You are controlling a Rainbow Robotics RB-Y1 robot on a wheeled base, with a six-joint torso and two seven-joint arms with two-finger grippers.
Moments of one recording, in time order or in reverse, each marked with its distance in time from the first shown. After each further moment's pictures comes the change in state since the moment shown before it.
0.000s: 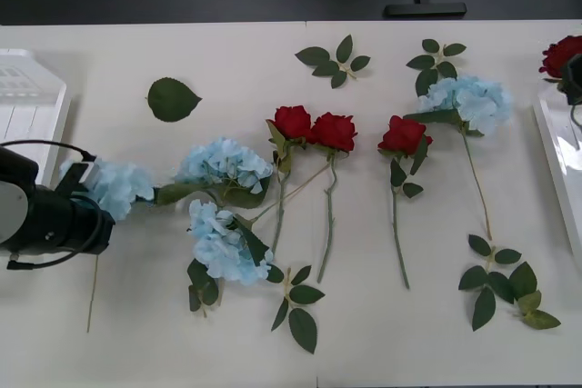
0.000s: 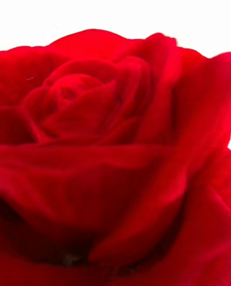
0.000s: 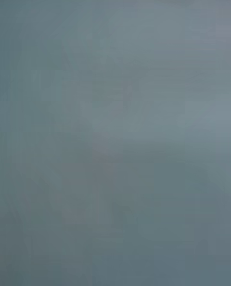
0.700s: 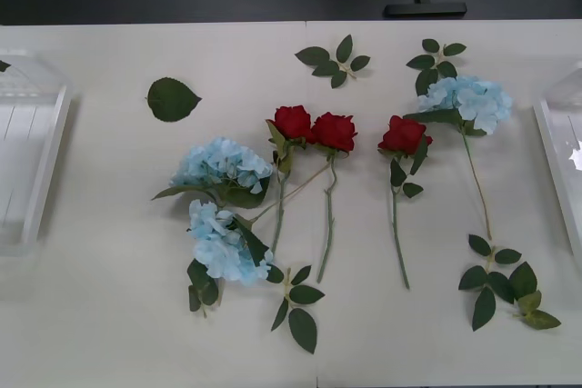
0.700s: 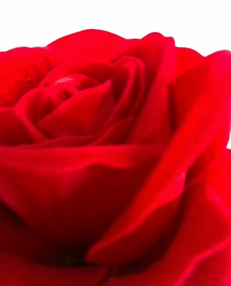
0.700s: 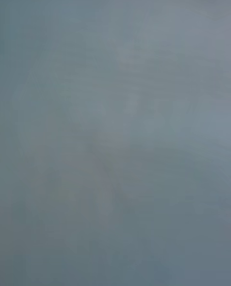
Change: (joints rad) right arm -0.009 -0.008 0.166 0.423 0.263 -0.477 0.164; left arm -0.371 0.327 0.131 0.322 -0.187 0.065 -0.355
